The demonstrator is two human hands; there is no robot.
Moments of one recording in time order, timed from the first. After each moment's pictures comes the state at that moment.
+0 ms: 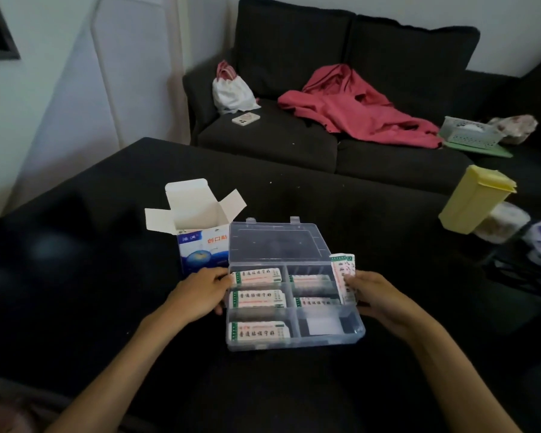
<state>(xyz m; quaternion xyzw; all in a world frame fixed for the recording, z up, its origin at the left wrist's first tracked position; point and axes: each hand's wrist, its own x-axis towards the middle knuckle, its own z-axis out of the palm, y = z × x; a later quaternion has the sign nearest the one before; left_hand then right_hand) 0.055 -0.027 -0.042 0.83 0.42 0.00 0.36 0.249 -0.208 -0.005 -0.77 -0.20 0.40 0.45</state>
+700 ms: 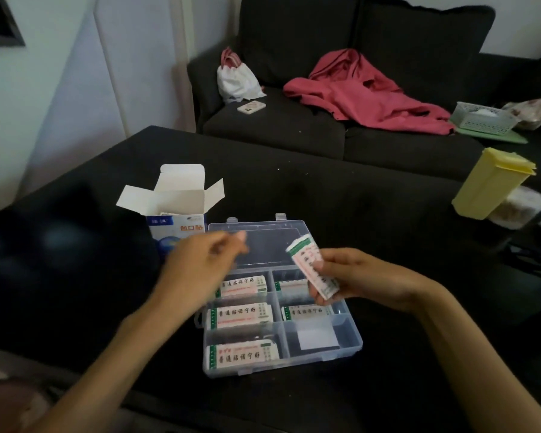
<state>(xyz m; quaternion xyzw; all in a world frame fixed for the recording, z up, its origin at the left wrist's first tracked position) 0.024 -0.064 0.006 0.82 0.36 0.24 0.36 0.220 -0.192 0.025 -0.68 -0.37 0.54 0.34</state>
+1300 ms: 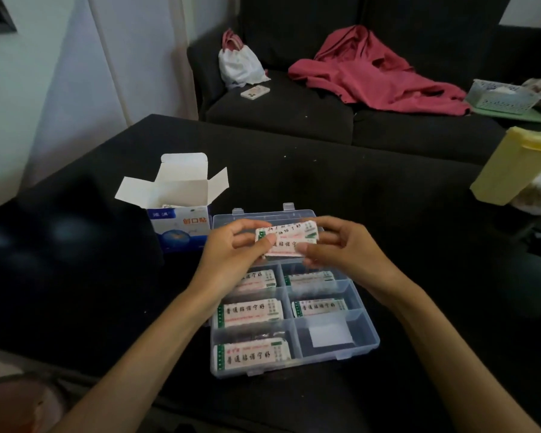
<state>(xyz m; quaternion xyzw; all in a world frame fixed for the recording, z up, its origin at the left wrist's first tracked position) 0.059 -0.056 -0.018 0.65 0.35 0.26 0.62 0.208 -0.164 -0.004 -0.66 -0.42 0.37 0.51</state>
